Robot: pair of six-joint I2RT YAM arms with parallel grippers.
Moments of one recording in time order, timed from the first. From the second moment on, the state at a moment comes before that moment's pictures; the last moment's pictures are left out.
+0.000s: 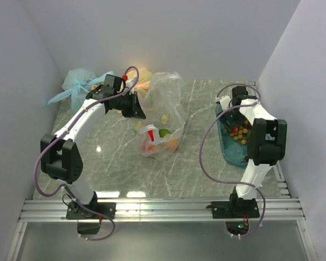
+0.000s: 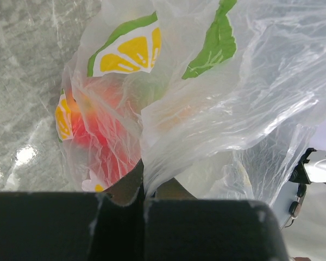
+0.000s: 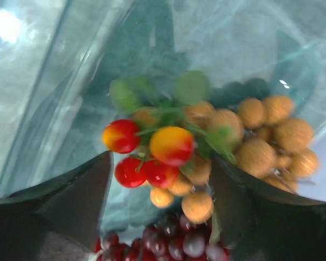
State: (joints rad) left arm -0.30 1.67 1.48 -0.67 0.58 -0.34; right arm -0.07 1.87 1.39 -0.76 0.02 -0.66
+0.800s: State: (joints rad) left arm -0.30 1.67 1.48 -0.68 0.58 -0.34; right arm -0.08 1.65 1.80 -1.03 -0.19 -0.58
